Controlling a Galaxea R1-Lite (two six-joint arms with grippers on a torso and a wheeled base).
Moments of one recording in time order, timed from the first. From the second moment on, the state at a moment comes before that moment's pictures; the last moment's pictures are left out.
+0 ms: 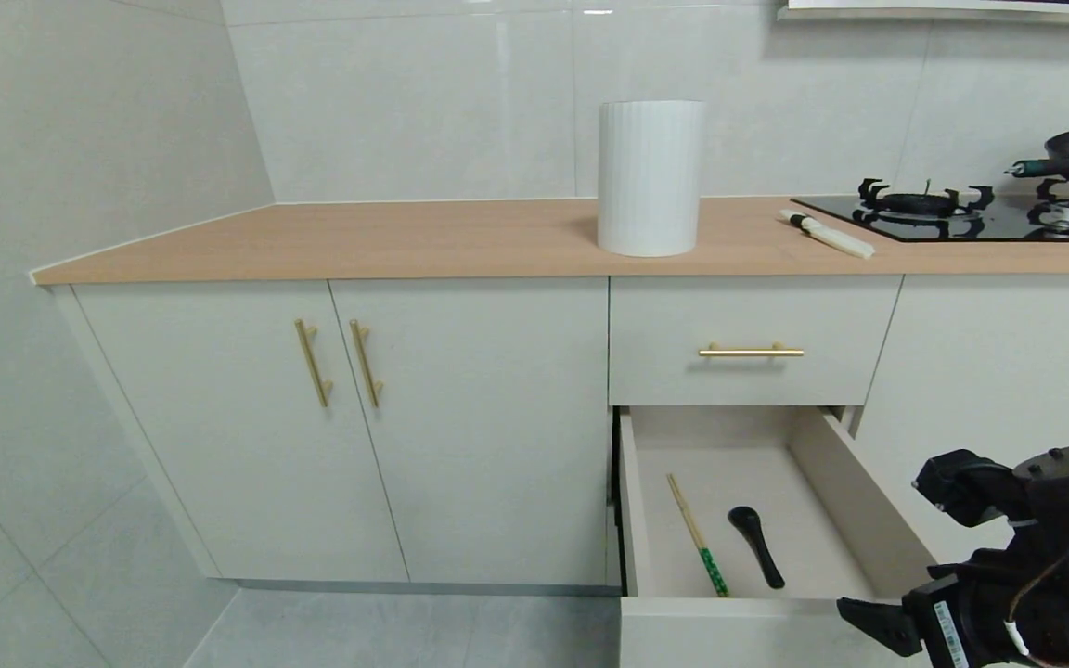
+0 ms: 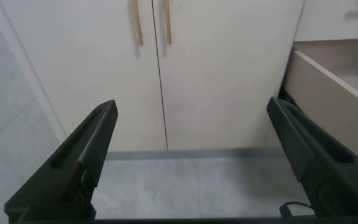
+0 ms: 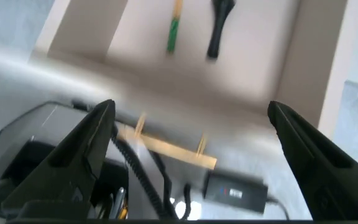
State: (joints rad) left arm 0.01 0.00 0.00 0.00 -0.05 0.02; right arm 0.47 1.40 -0.43 -0.17 -0.13 0.13
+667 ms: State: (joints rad) left arm 0.01 0.00 0.00 0.00 -0.05 0.02; right arm 0.53 1.57 -0.42 -0.15 -0.12 0.14
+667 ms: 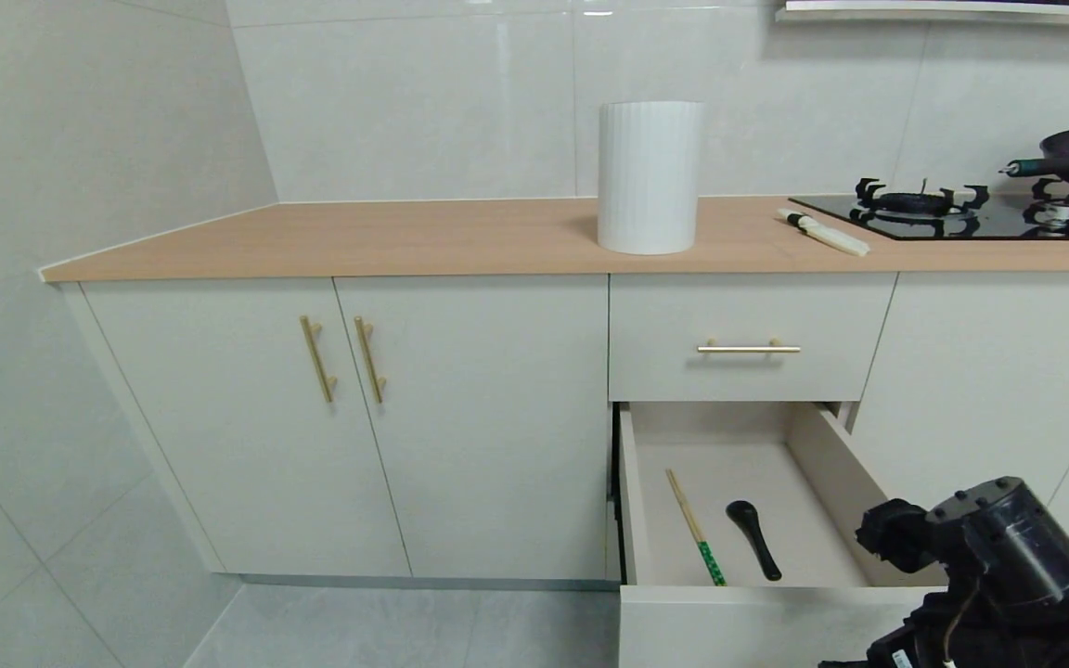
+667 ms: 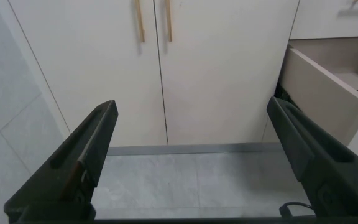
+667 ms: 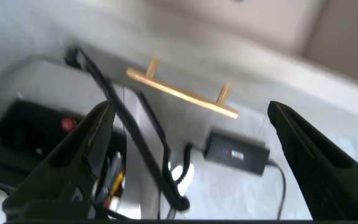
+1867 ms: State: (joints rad) left arm 0.01 0.00 0.00 0.00 -0.05 0.02; right arm 0.41 1.95 -0.59 -0.42 -0.19 0.28
